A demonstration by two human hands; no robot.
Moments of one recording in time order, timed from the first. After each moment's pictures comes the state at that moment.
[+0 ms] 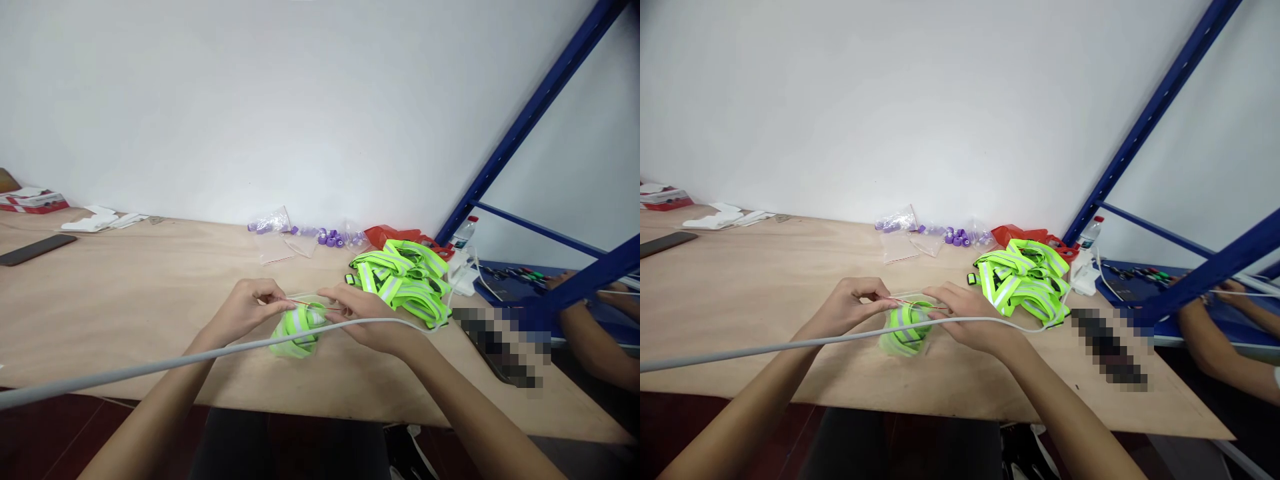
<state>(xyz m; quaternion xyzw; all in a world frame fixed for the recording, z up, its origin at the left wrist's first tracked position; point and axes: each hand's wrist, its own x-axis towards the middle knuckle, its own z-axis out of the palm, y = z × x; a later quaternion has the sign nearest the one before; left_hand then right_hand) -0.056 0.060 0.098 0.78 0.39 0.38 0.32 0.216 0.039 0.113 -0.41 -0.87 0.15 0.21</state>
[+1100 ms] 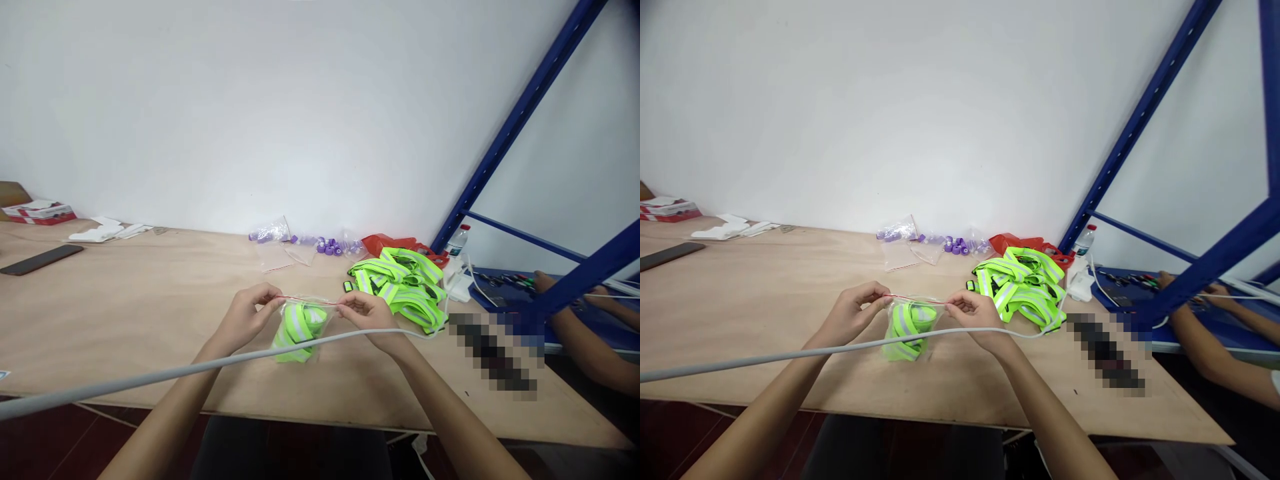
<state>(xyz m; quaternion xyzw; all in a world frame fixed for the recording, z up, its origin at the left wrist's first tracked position) -0.056 0.056 0.083 0.77 0.40 0.43 0.25 0.224 0.053 0.069 -0.47 -0.69 0.31 0.45</state>
